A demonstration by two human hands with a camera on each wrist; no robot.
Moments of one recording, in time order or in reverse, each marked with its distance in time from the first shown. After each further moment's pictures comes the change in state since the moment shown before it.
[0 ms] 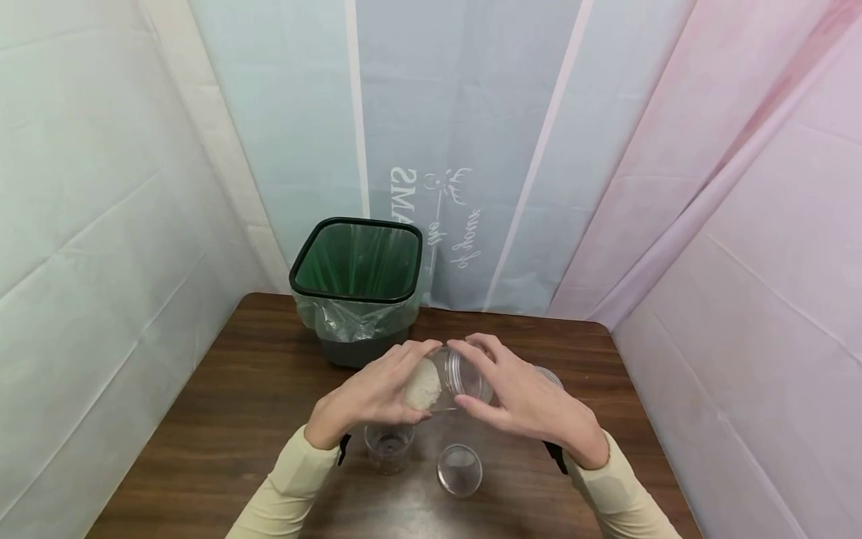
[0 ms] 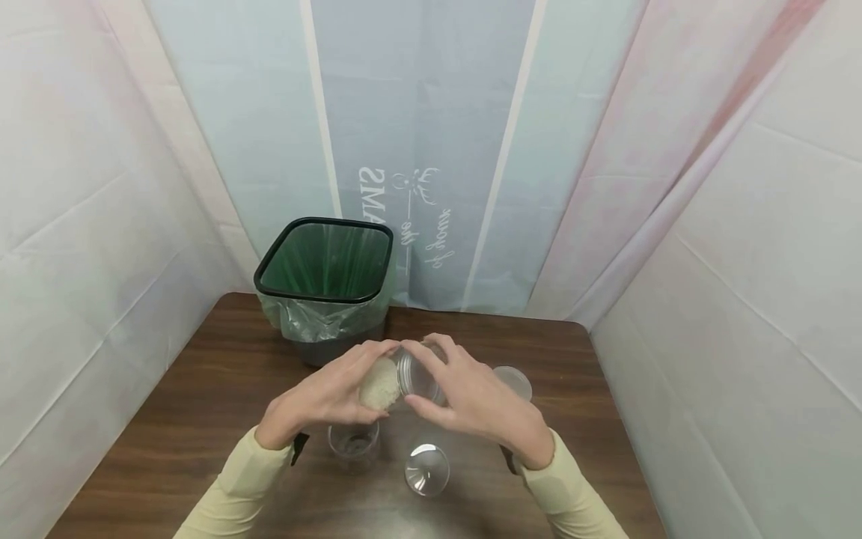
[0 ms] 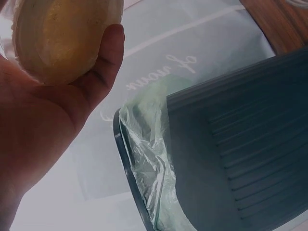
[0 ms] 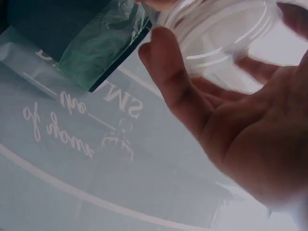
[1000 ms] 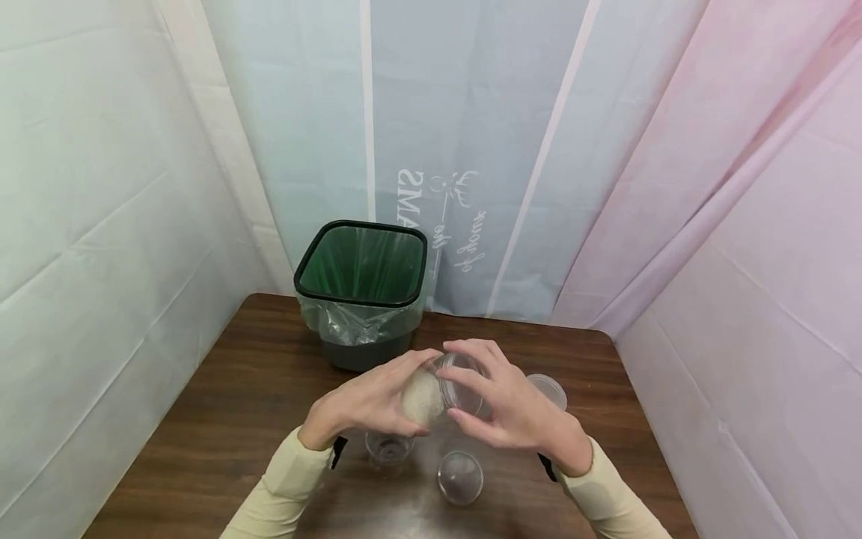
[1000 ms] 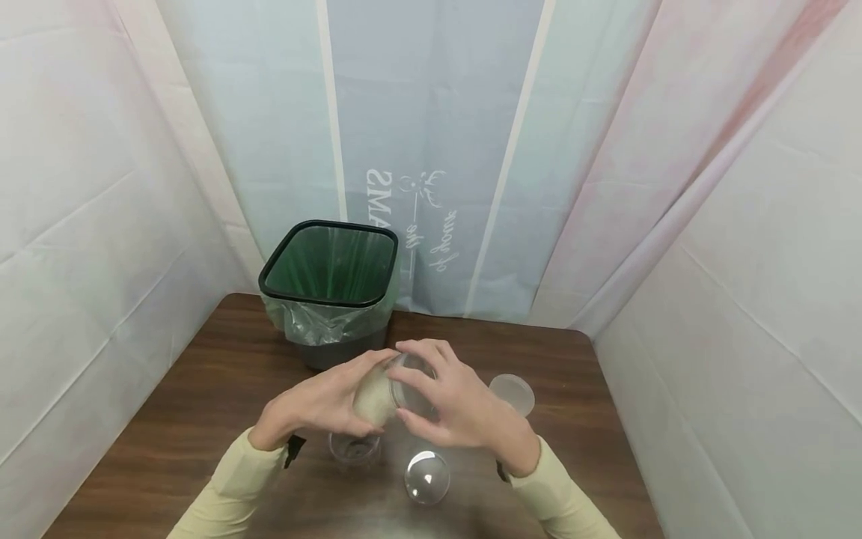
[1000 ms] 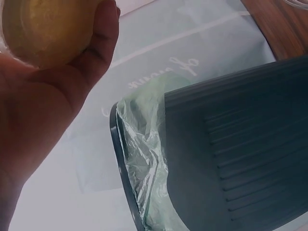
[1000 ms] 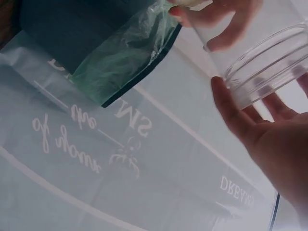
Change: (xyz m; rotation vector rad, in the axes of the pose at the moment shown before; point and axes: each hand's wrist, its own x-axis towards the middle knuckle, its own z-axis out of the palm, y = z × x) left_hand -0.022 -0.017 -0.005 -0.213 -0.089 0.023; right_hand 0.026 -0.012 0.034 0.040 0.389 -0.544
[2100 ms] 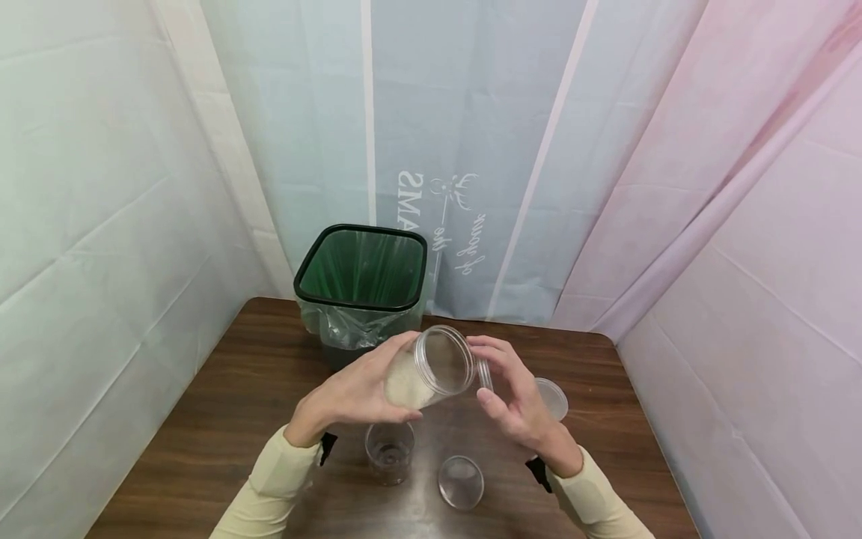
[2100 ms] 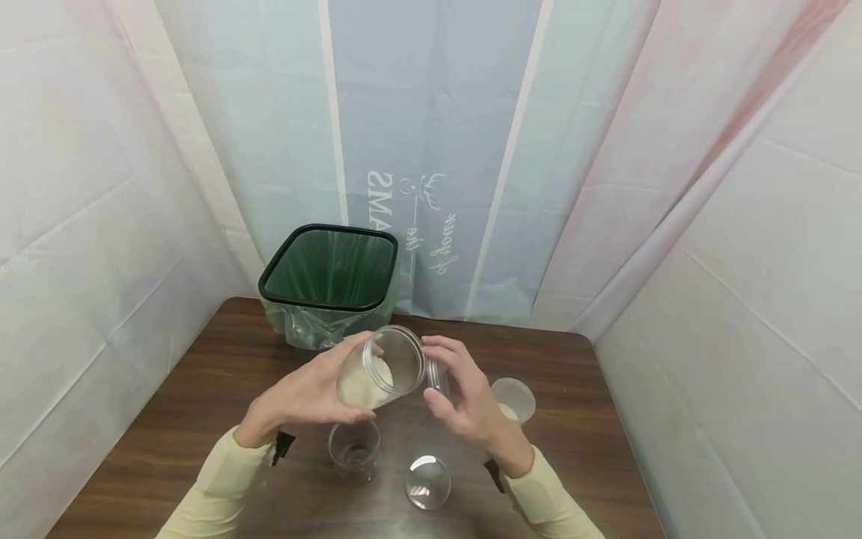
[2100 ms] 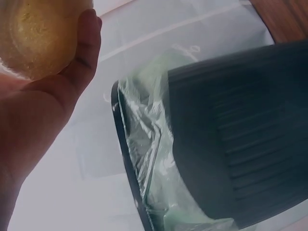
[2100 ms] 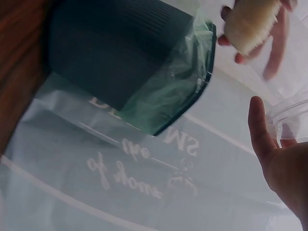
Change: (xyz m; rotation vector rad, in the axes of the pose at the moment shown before) left_hand -0.005 -0.009 -0.018 -0.030 0.166 0.024; right_hand -0.032 0.018 0.027 0.457 0.320 0.160
